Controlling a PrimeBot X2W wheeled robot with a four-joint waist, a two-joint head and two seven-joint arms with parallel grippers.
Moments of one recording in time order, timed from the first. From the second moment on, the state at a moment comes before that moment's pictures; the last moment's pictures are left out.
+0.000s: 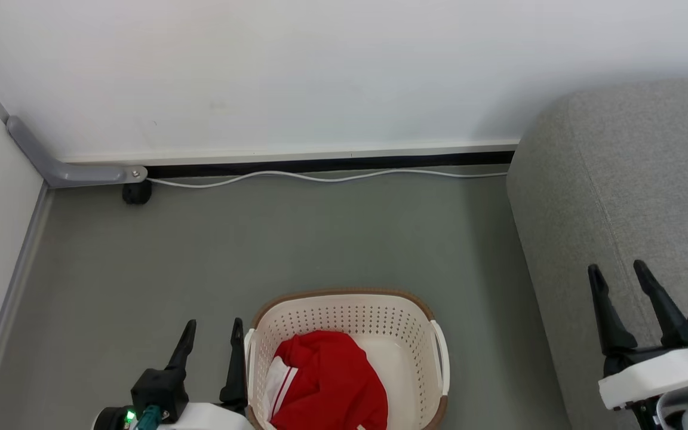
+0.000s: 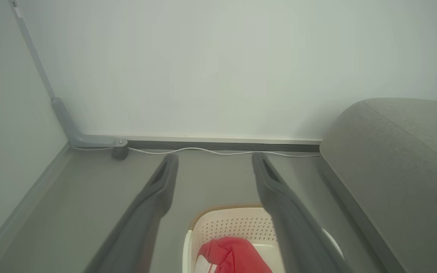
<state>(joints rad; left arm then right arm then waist) 0.00 0.05 -0.21 0.27 -0.26 0.11 -0.26 -0.09 -0.24 0.12 0.25 0.40 0.13 -0.26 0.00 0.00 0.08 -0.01</state>
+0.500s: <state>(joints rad) -0.20 0.05 -0.45 0.38 -0.37 0.23 -0.26 -0.27 -0.34 0.12 0.12 0.47 0.13 -0.26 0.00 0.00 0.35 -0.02</state>
